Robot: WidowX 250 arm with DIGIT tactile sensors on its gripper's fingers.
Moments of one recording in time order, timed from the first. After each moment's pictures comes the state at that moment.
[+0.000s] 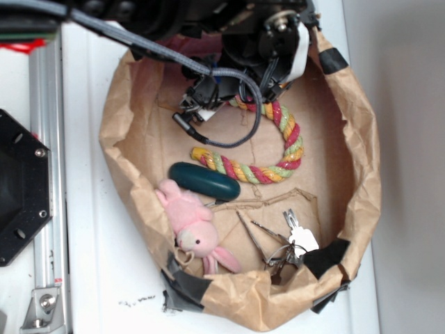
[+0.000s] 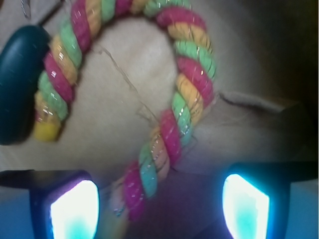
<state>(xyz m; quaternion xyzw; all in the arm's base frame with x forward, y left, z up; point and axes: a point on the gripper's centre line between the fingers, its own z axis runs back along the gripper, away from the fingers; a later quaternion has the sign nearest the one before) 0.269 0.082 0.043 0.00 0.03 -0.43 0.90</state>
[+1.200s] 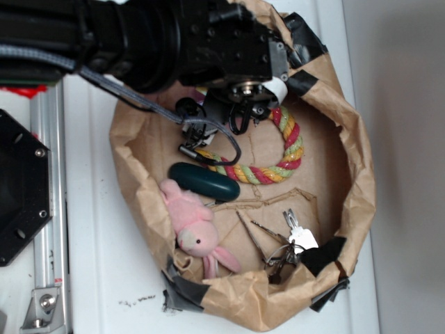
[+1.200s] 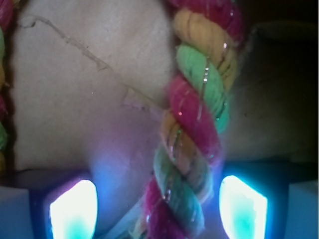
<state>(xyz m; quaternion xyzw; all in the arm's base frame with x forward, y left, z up) 0.260 0.077 0.014 0.06 0.03 -0.28 0.96</state>
